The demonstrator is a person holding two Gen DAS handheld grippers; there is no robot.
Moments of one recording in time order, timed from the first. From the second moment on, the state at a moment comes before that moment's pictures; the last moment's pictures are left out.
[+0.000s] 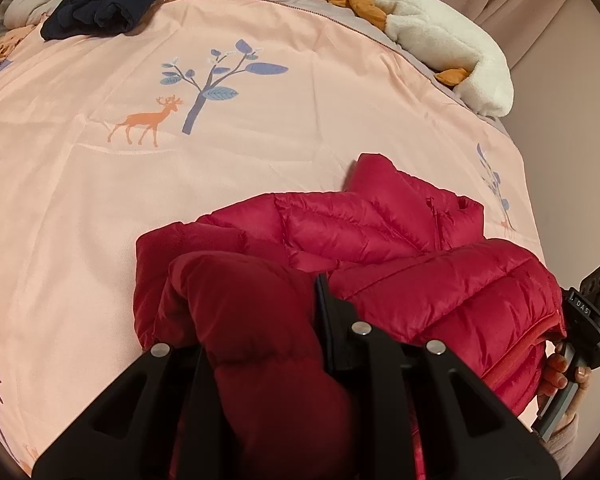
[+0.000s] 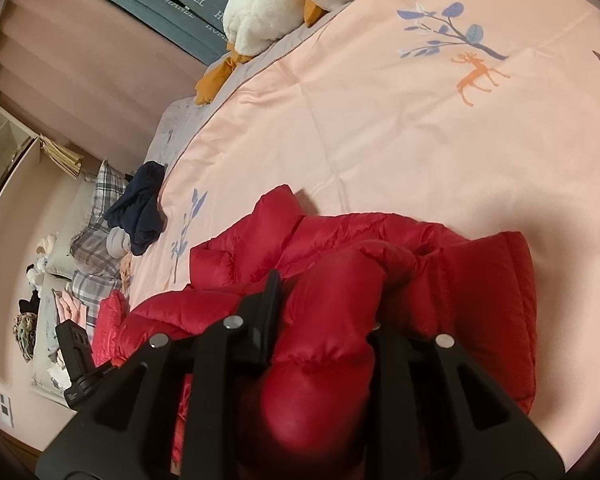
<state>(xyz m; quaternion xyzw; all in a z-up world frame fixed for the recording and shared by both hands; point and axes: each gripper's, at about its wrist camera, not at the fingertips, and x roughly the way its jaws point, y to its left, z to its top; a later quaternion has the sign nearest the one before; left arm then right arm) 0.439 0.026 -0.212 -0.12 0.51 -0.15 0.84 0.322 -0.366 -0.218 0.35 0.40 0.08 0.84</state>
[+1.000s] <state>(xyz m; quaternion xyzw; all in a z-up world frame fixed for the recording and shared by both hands) 0.439 0.027 -0.214 -0.12 0.51 -0.15 0.84 0.320 -0.366 -0.219 0.35 0.40 0.08 0.84</state>
